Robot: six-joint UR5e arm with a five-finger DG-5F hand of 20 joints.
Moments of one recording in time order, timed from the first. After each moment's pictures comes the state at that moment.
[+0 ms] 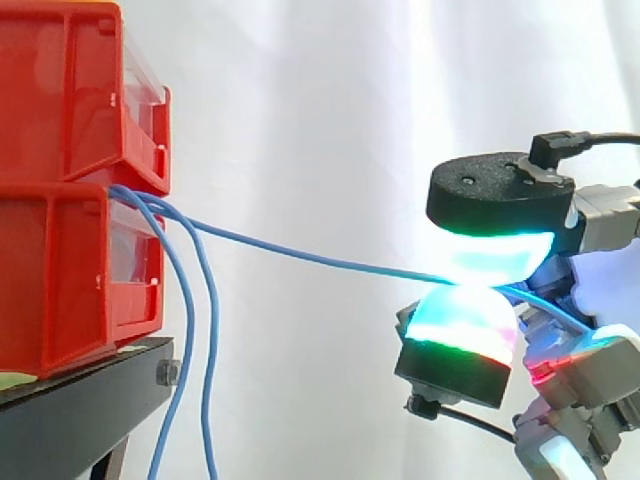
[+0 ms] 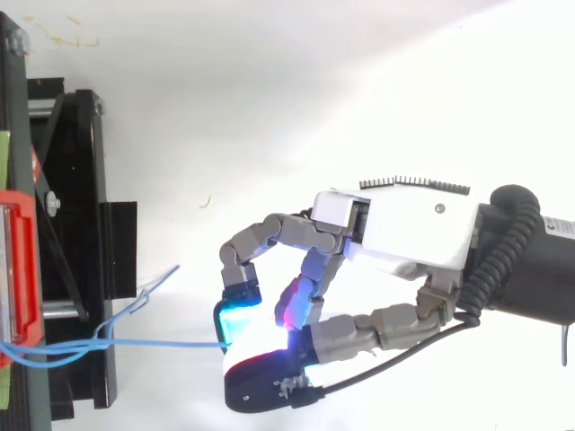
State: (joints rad) arm 0.26 -2.21 -1.24 -3.10 -1.11 0.02
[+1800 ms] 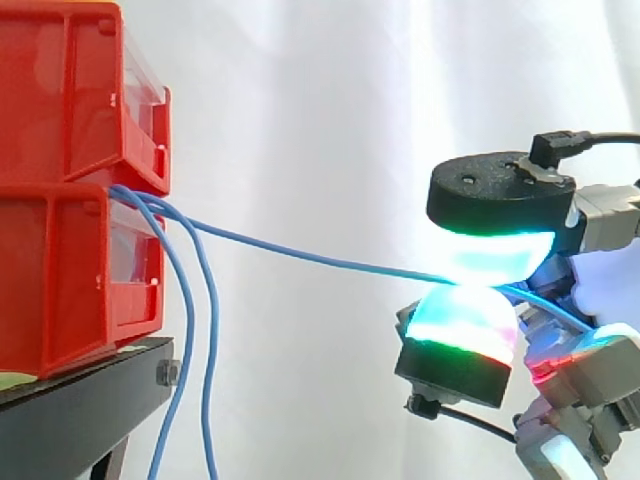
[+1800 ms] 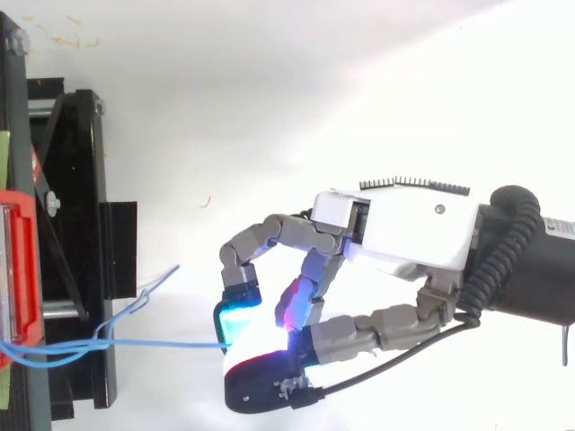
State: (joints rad) arm 0.26 -2.21 -1.24 -3.10 -1.11 0.02
